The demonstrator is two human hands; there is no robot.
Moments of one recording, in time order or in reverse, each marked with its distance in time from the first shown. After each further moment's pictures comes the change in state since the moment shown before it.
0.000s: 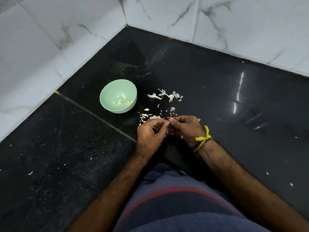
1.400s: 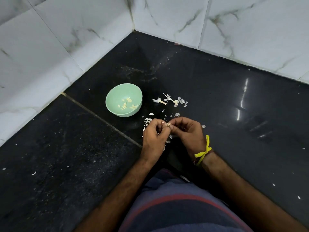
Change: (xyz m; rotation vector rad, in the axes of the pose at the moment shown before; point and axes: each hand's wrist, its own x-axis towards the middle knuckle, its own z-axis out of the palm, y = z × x) left_hand 0.000 0.036 -0.006 -0.200 0.011 -0.268; right_hand -0.001 0.009 0.010 -0.037 -0.079 -0.434
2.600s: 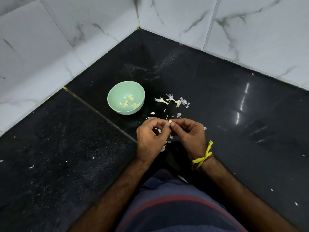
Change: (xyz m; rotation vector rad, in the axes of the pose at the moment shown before) left_hand 0.005 -0.007 -0.008 0.147 0.163 0.312; right_hand -0.007 -0.008 0.006 -0.022 0.063 0.007
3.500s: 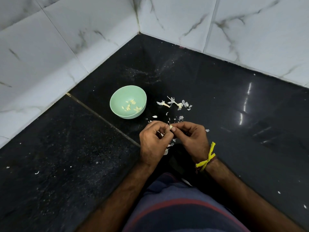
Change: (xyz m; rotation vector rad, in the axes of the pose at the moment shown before) left_hand 0.002 -0.005 0.001 0.058 0.019 0.089; right_hand 0.001 -0.002 -0.002 -0.100 -0.083 -0.067
